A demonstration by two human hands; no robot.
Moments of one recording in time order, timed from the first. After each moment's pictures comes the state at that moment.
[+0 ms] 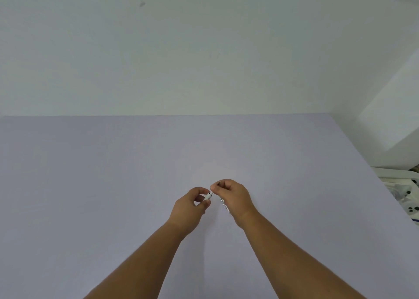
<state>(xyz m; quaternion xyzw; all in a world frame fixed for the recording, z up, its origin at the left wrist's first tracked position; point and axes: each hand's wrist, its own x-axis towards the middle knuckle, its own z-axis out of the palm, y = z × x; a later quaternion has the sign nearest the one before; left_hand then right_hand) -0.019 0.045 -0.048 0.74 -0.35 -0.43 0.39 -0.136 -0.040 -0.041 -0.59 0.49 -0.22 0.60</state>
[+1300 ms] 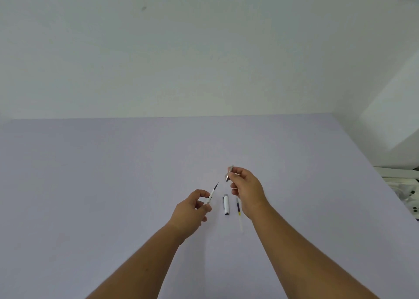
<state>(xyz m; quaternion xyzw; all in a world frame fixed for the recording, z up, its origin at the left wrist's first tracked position) -0.017 0.048 -0.047 0.74 -0.34 -0.47 0.34 -0.143 -0.063 -0.034 -0.48 0.53 -0.31 0.62</state>
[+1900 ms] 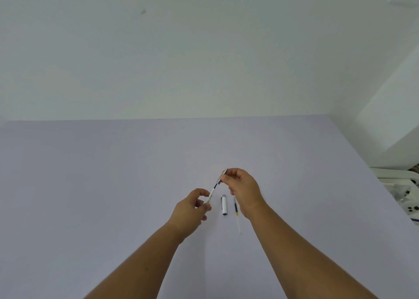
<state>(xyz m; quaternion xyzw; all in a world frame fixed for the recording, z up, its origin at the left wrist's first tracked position) -0.022 0.047 -0.041 0.74 -0.35 -0.46 0.35 -0.144 -0.057 -0.024 -0.54 0.49 -0.31 0.61</state>
